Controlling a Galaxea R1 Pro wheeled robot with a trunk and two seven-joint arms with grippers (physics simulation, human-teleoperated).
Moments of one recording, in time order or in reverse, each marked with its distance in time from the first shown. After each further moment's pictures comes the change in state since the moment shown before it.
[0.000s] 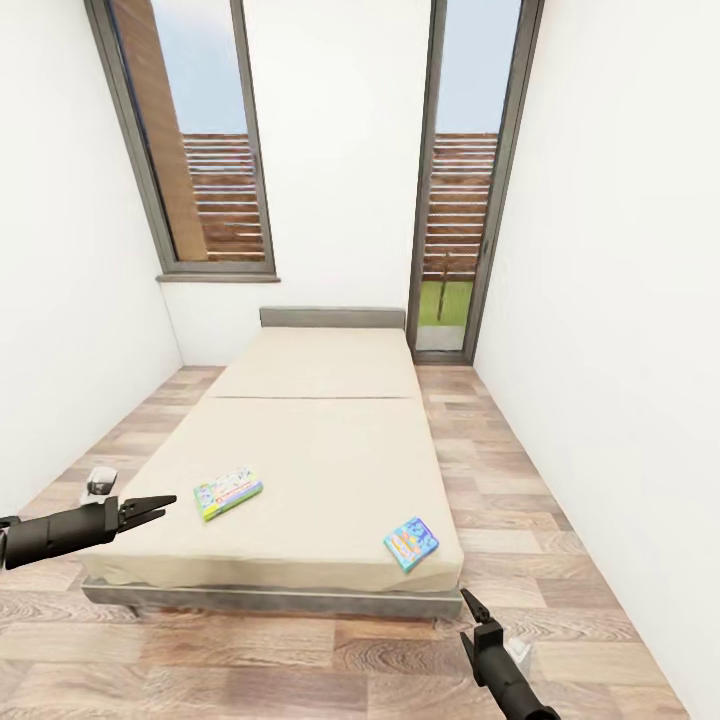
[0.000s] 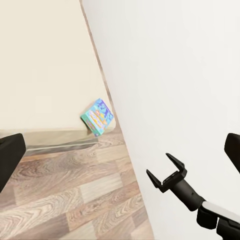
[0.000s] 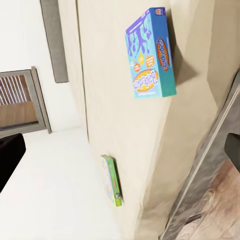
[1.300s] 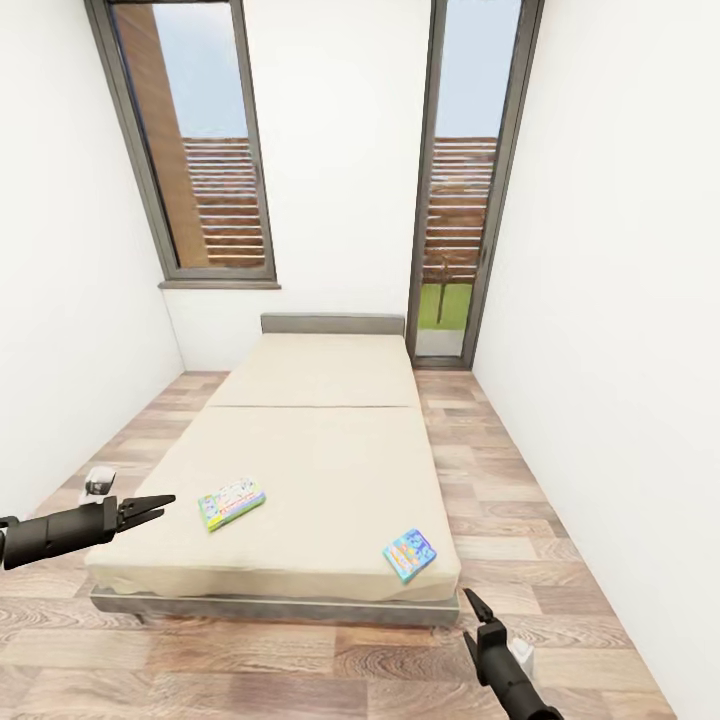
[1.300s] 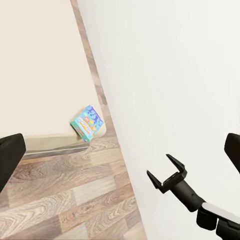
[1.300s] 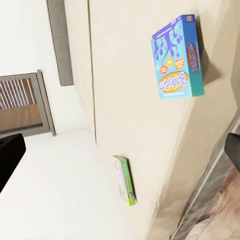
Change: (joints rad) left arm 0.000 0.000 0.006 0.000 0.001 0.003 0.000; right arm 0.000 -0.006 -0.008 -0.001 -0.007 0.000 -0.003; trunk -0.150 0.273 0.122
